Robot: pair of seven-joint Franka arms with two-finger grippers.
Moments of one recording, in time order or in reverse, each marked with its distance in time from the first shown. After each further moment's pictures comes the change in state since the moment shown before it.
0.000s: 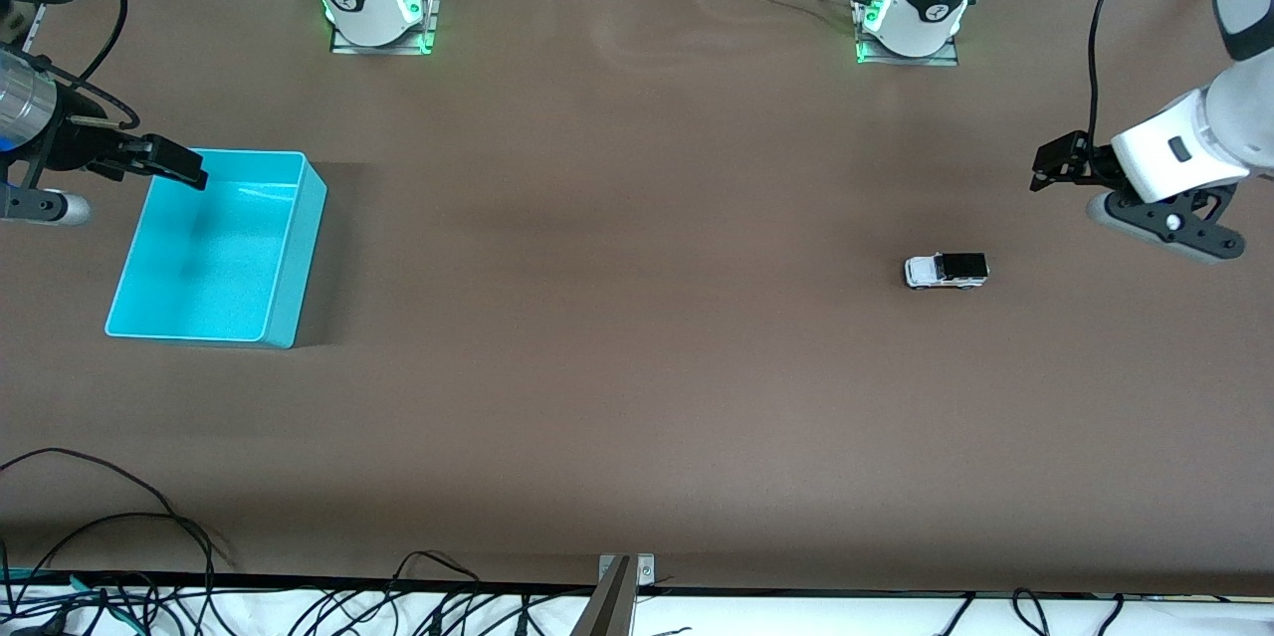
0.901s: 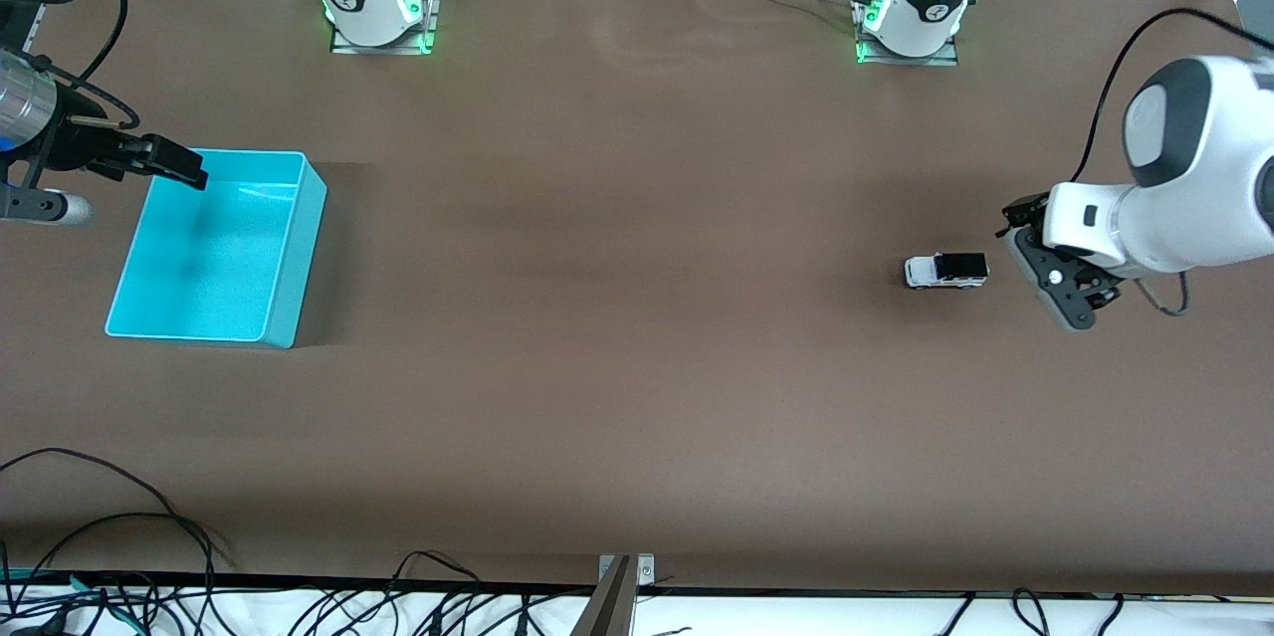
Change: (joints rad) left arm 0.008 0.172 -0.005 -0.076 0.005 0.244 0.670; right arm 0.000 0.000 0.000 0.000 0.000 0.000 0.000
